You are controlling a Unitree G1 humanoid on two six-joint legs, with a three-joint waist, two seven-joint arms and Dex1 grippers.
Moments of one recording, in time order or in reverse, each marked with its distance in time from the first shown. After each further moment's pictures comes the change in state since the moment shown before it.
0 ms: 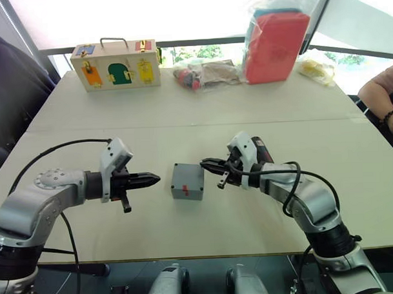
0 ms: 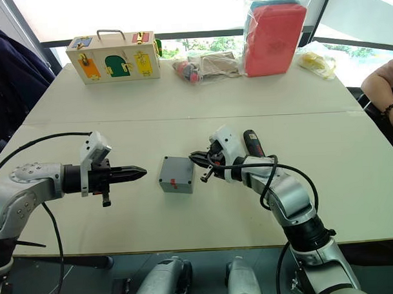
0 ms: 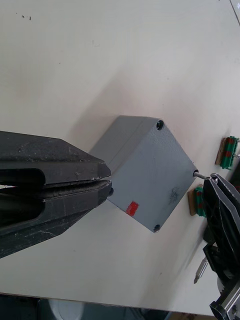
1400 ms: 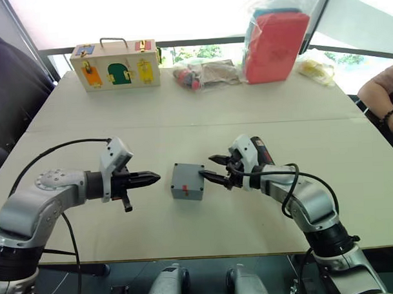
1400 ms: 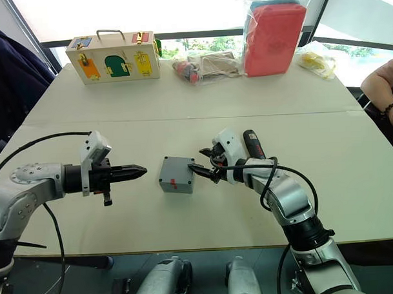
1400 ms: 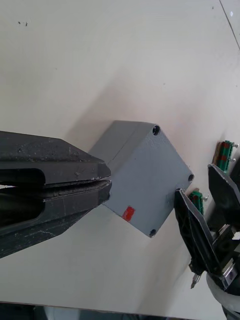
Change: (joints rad) left arm 0.020 -0.006 0.000 -0.001 -0.003 -0.024 0.025; right arm 0.002 -0.001 0.000 0.069 -0.037 -0.037 0.035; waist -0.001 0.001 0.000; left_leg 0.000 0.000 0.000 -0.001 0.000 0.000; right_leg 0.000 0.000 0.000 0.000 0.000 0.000
